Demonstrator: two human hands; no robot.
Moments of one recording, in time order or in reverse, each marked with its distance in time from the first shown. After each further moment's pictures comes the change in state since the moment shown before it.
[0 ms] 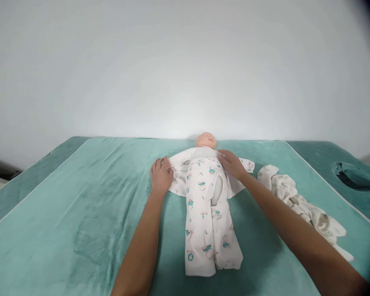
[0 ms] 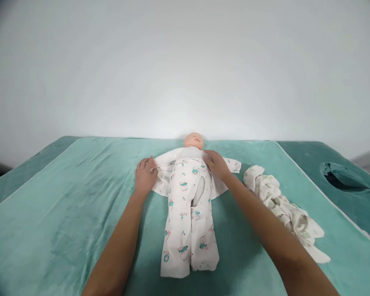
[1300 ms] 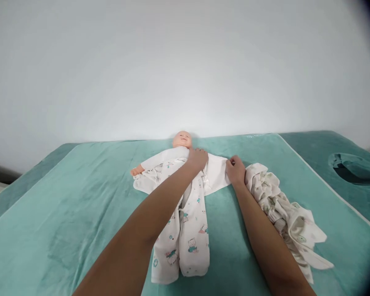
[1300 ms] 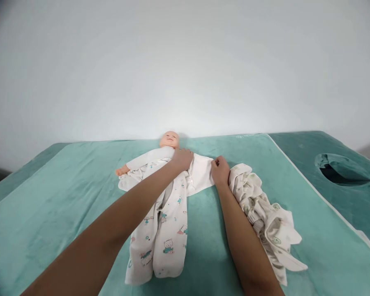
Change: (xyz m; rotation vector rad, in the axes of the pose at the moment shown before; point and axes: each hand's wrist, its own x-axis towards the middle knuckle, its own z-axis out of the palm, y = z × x) left_hand 0.066 0.235 0.071 0.471 -0.593 0.554; right_hand -0.037 0.077 -0.013 0.126 0.450 0.498
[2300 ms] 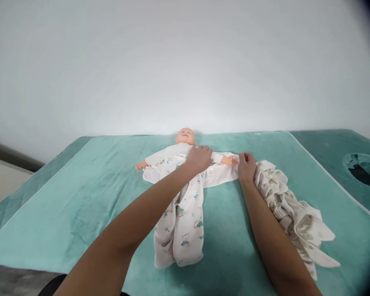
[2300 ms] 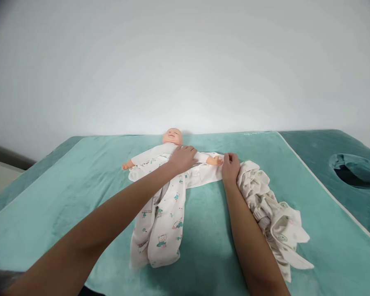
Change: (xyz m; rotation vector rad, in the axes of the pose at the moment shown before) left_hand -0.054 -0.021 -0.021 -0.085 0.203 0.035; right_hand 0.004 -0.002 0.009 0.301 0.154 0.075
